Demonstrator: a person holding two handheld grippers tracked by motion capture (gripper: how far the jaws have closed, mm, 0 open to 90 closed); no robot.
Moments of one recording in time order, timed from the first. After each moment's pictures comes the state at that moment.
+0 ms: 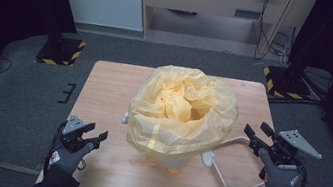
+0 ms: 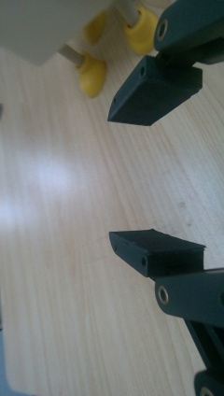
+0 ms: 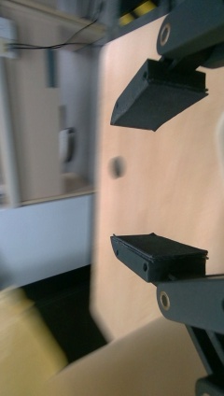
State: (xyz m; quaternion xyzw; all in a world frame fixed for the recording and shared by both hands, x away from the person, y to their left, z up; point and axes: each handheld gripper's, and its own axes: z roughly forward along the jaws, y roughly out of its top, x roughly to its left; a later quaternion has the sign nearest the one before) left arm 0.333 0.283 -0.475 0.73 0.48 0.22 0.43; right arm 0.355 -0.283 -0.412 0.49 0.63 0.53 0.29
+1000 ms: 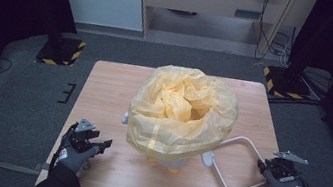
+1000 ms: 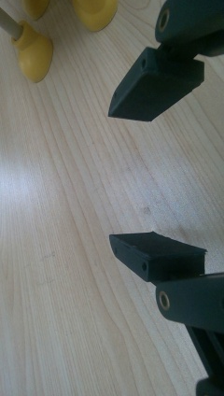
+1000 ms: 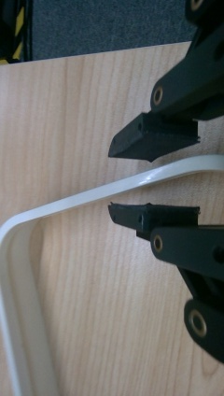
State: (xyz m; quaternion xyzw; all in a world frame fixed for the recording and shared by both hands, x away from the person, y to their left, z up) left arm 0.347 0.280 -0.501 0.77 0.49 0.16 0.38; right arm 0.357 -0.342 -0.513 0.59 0.72 0.29 0.22
